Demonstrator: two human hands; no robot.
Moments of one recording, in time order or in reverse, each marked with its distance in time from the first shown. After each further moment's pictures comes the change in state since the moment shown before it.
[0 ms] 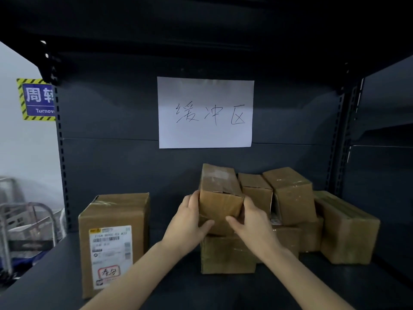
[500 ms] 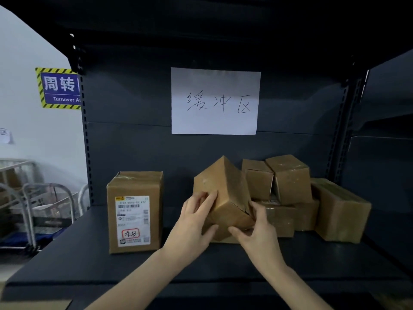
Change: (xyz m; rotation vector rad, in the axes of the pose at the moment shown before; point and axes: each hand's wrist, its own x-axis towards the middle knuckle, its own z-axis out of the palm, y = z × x) left_hand -0.087 0.018 -0.011 -0.002 0.035 0.187; right_hand -0.086 -0.004 0.007 0.274 0.045 0.084
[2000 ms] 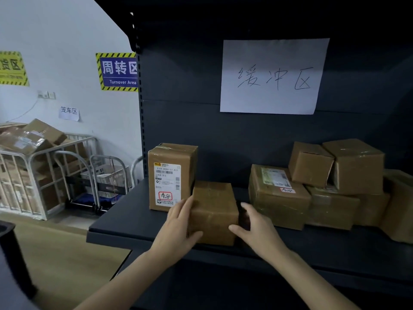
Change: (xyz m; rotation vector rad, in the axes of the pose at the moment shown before) left_hand -0.093 -0.081 -0.041 0.116 -0.097 -0.450; right_hand -0.004 -0.007 0.086 -0.105 -0.452 -0.050
